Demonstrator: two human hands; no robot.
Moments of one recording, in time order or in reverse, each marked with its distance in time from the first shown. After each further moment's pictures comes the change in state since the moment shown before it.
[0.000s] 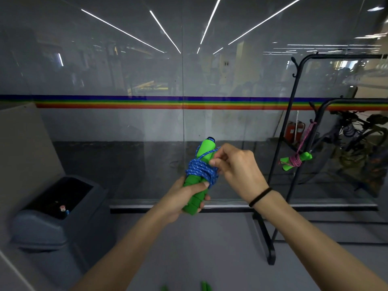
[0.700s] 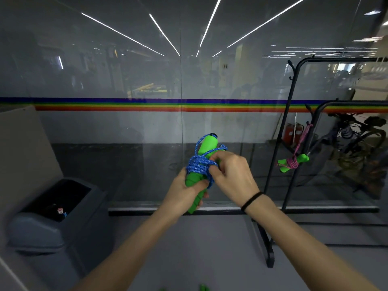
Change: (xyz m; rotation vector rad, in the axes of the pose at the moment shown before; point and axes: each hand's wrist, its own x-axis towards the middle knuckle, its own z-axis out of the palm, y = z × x) left_hand -0.010 0.014 0.023 0.108 0.164 0.202; right_hand -0.005 -0.001 0.001 -0.081 -0.002 0.073
